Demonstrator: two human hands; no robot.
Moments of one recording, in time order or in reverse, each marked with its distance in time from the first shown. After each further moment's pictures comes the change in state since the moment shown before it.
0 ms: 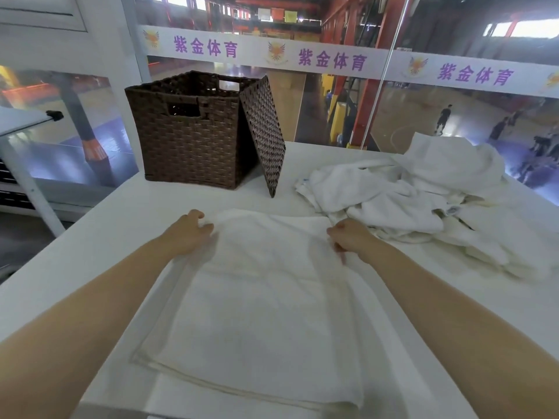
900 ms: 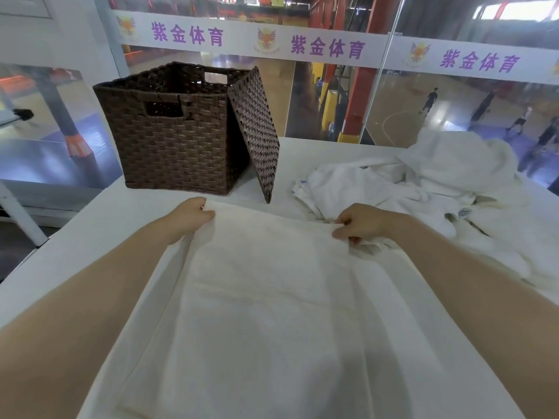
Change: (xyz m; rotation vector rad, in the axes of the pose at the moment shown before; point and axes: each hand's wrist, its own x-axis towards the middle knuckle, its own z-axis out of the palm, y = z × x) left_hand 0.078 0.038 -0.010 -0.207 -0.049 0.065; right_hand 0.048 -0.032 -0.051 -0.417 -0.316 -0.202
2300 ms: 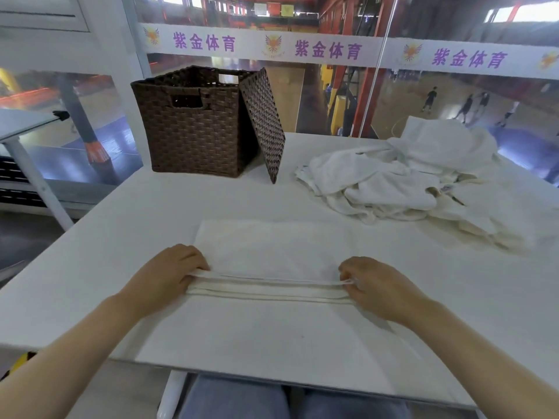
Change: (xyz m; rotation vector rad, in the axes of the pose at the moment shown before) left_hand -0.198 -0.104 0.005 0.592 0.076 0.735; right_hand -0.180 0.023 0.136 -0.341 0.295 -0.269
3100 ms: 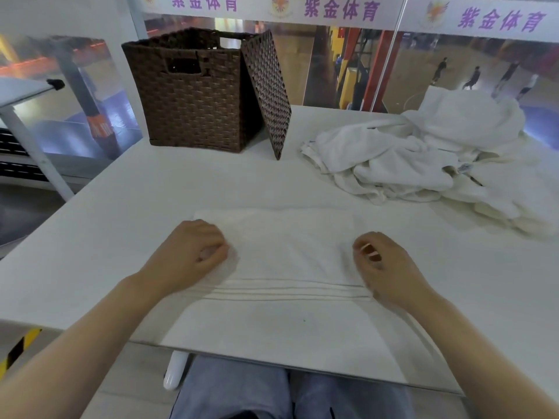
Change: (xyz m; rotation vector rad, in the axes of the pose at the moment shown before) left_hand 0.024 0.052 -0.007 -0.167 0.075 0.007; right_hand -0.001 0.009 0.020 0.477 0.226 0.217
